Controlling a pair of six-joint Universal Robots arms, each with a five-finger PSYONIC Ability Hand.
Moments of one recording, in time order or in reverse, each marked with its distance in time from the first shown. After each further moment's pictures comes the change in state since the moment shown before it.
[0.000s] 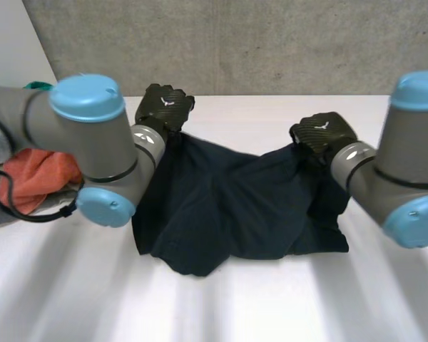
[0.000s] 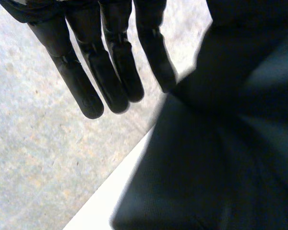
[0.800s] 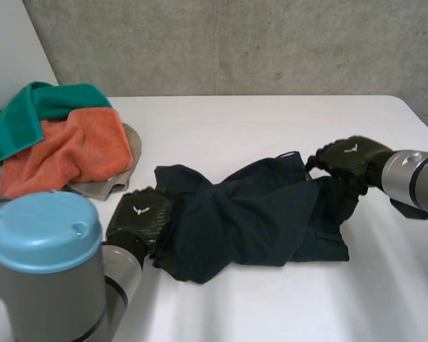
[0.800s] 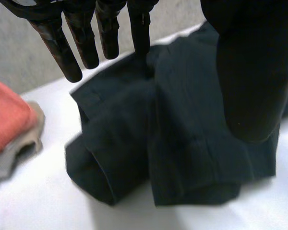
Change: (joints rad) left arm -0.158 0.462 -0.802 0.000 -0.210 -0.474; right arm -0.186 -0.138 0.046 0.424 -0.227 -0.199; left_hand -0.472 -0.521 -0.530 -0.541 -0.528; right_hand -0.597 -0.650 -0.621 -0.626 -0.602
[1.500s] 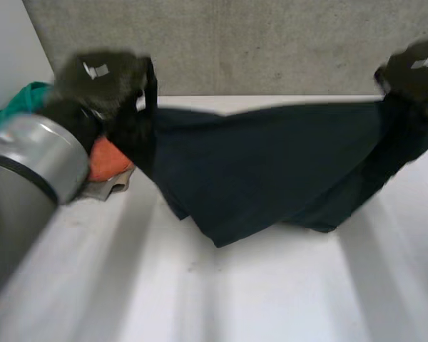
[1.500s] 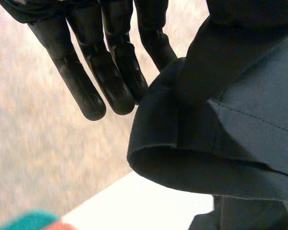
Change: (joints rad) left arm 0.089 0.261 0.392 -0.245 0.139 0.183; right arm -0.004 -0.333 -0.019 -0.136 0.199 -0.139; left_hand 0.835 0.901 0.903 0.899 0.867; right_hand 0.747 0.845 0.814 0.820 0.772
